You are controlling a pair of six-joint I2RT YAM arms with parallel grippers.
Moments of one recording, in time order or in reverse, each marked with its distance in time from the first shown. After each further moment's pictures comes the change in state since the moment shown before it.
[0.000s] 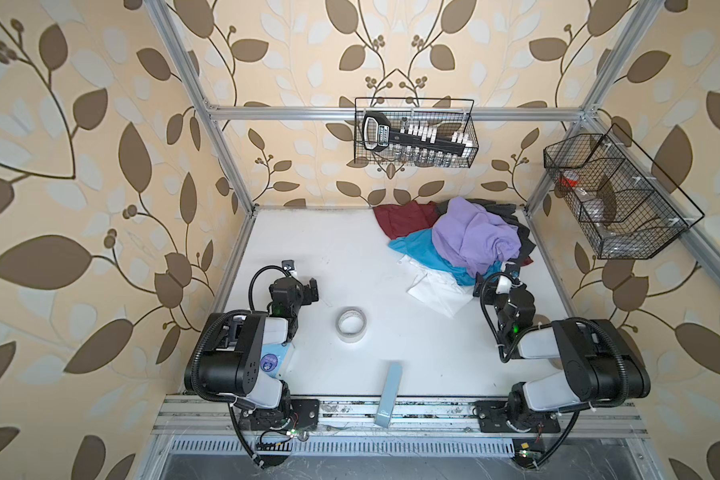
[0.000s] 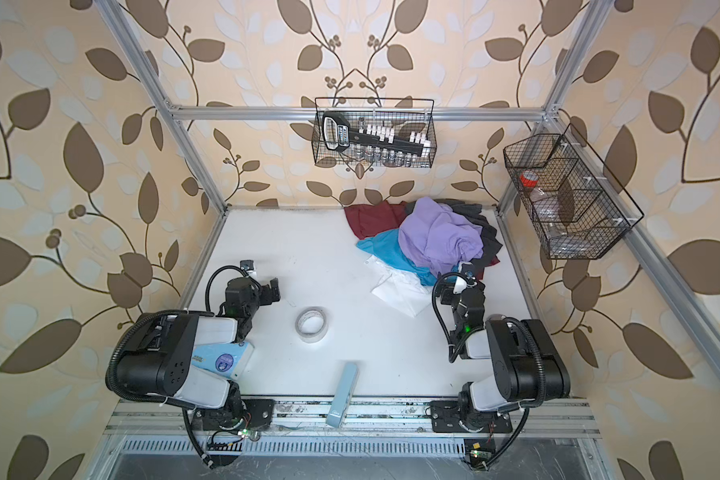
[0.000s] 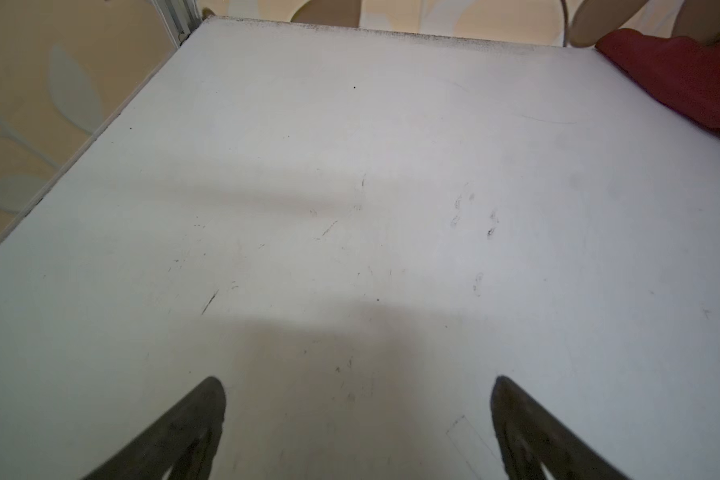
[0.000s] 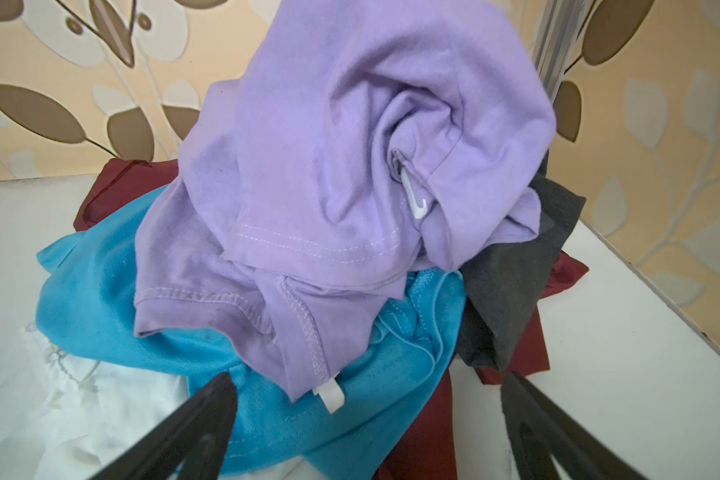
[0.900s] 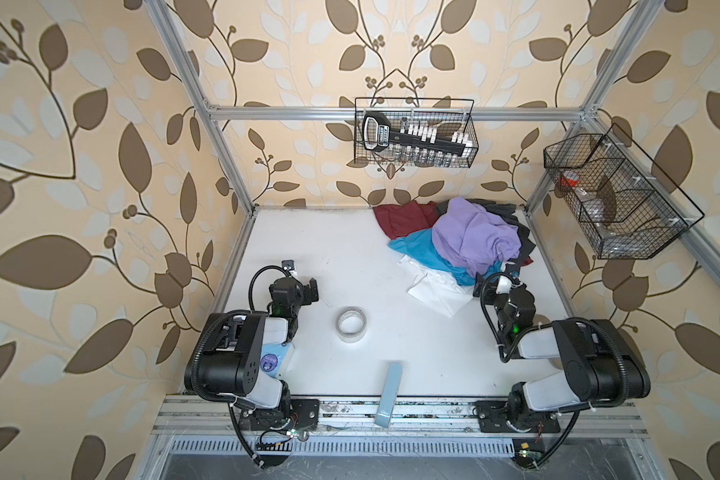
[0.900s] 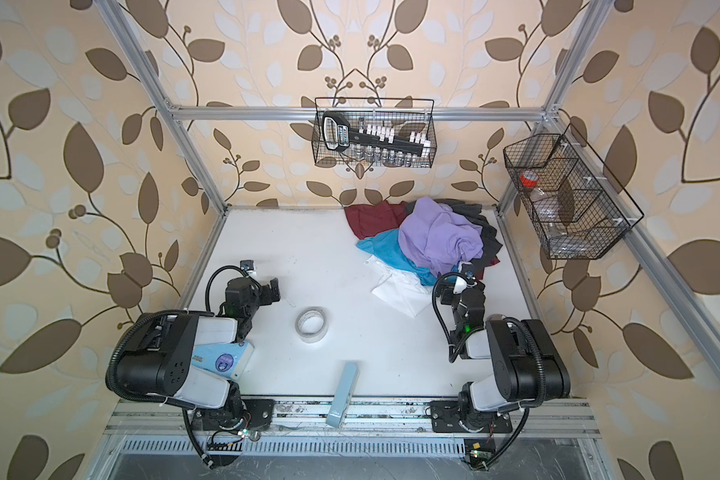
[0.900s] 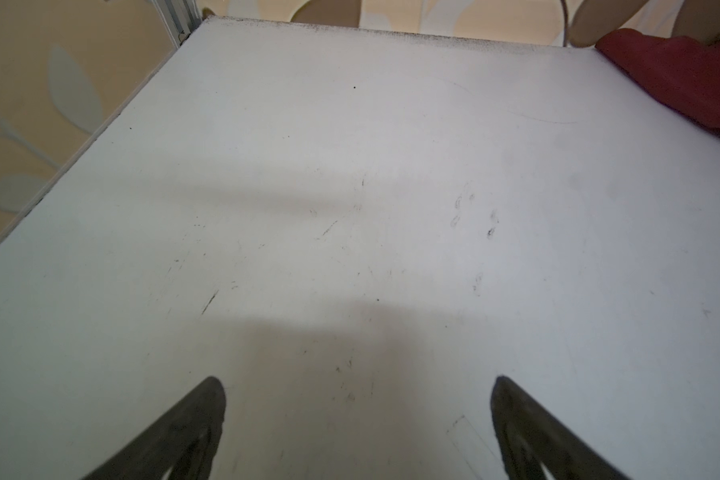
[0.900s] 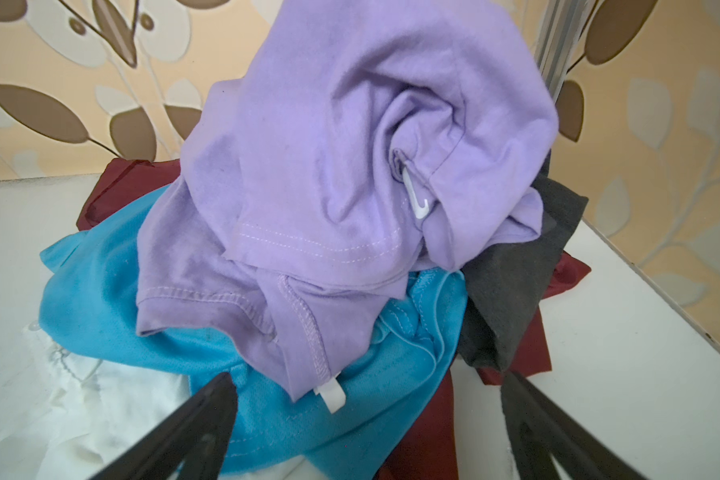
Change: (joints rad) left arm 0.000 0.000 0.000 0.000 0.000 0.000; right arm -0.003 0.000 0.000 0.000 -0.008 0.000
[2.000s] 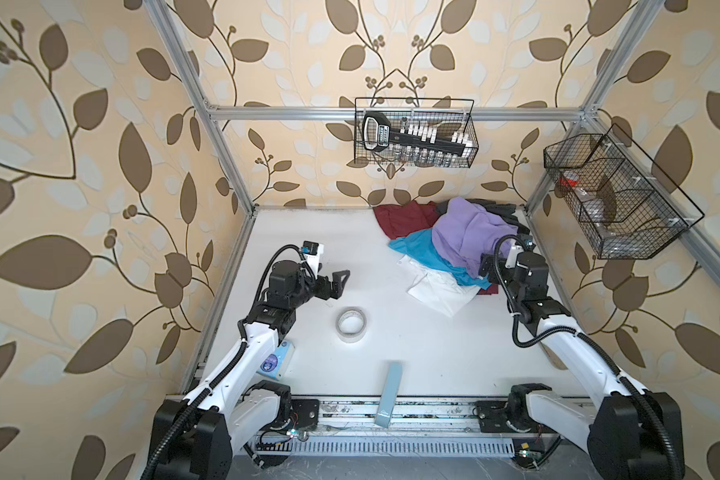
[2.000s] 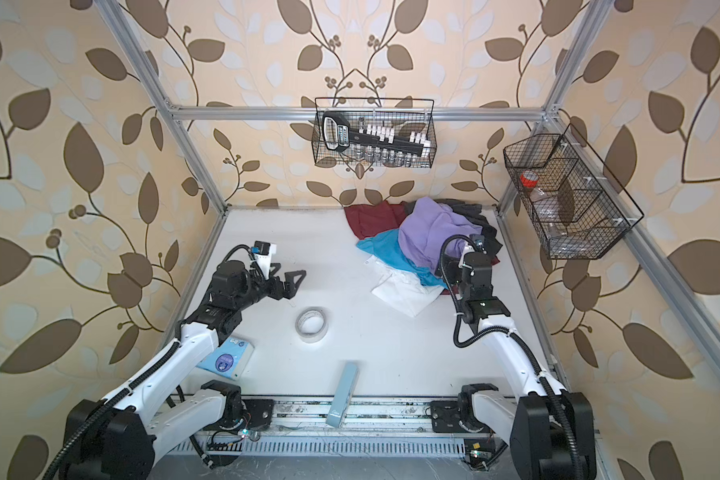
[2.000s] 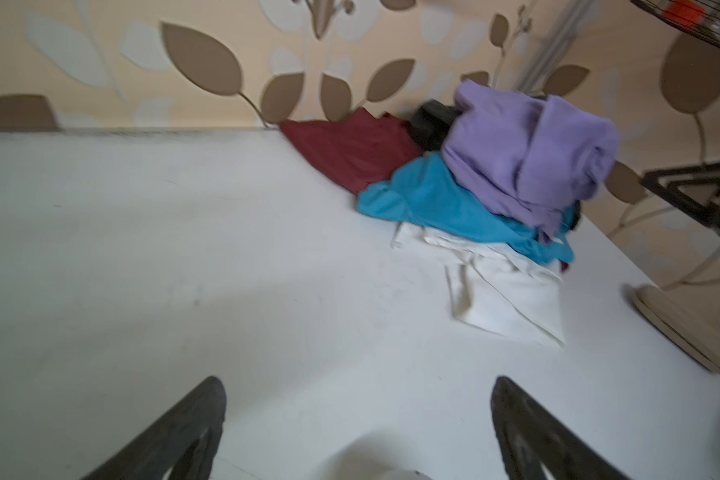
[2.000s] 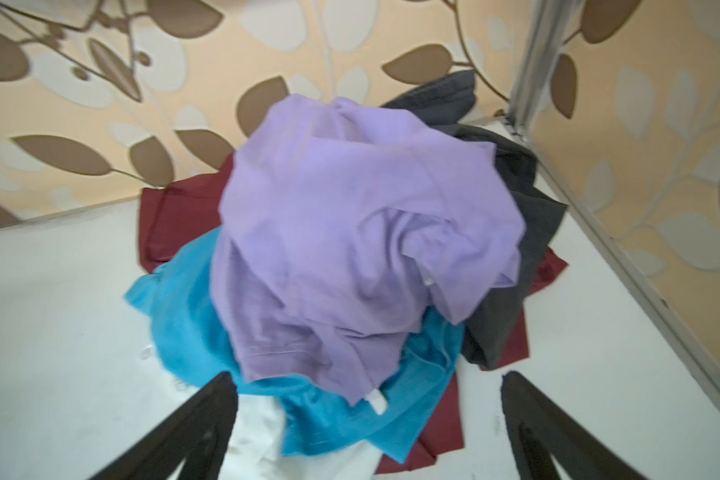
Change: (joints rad) left arm -0.196 -0.483 0.242 -0.652 0.574 -0.026; right arm 0.102 -0.397 0.490 -1.102 0.036 0.162
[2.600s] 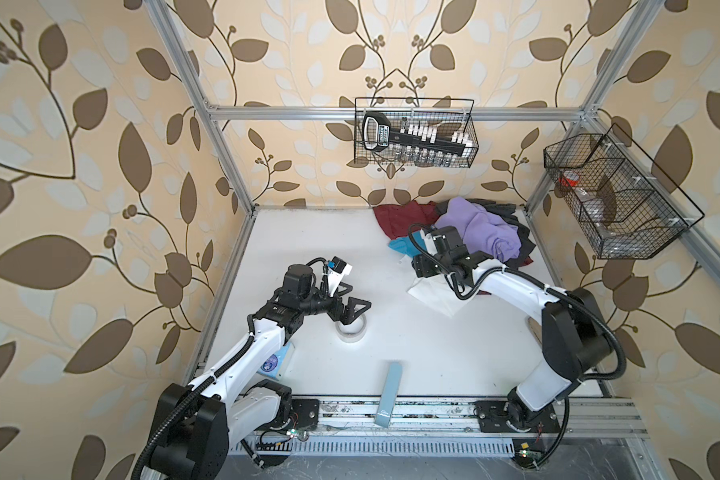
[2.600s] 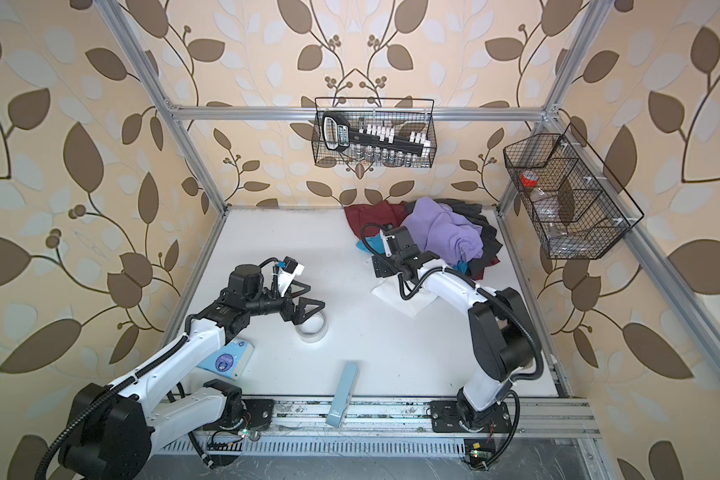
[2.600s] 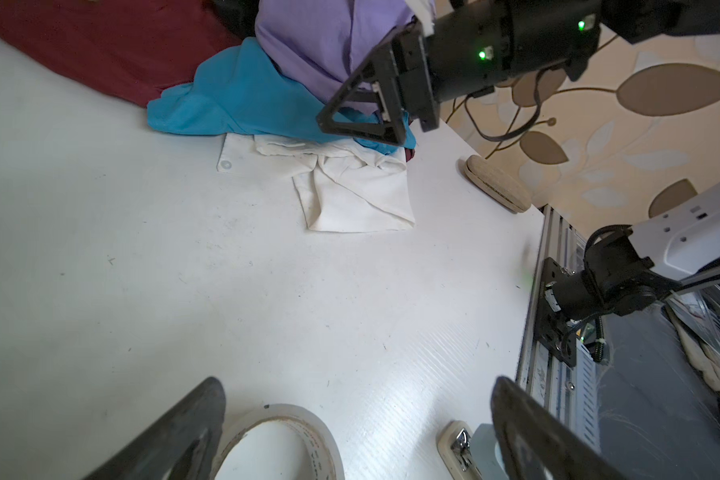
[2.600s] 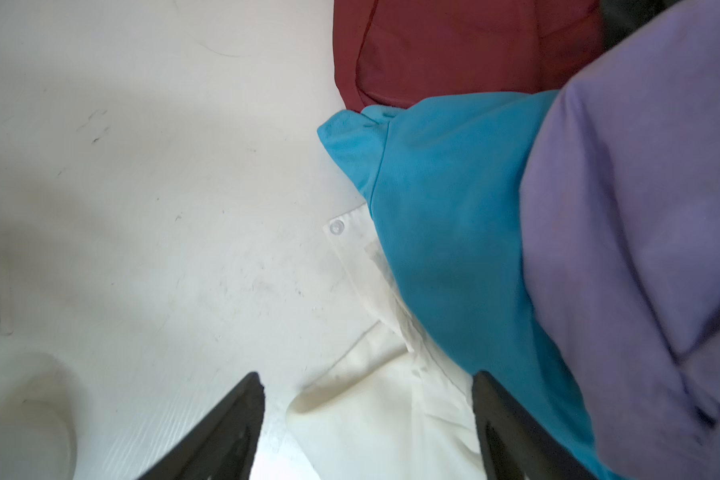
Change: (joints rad) left arm -0.063 0.059 0.000 -0.107 0.306 0.118; right arm 0.362 0.647 0.550 -0.299 -0.066 -0.076
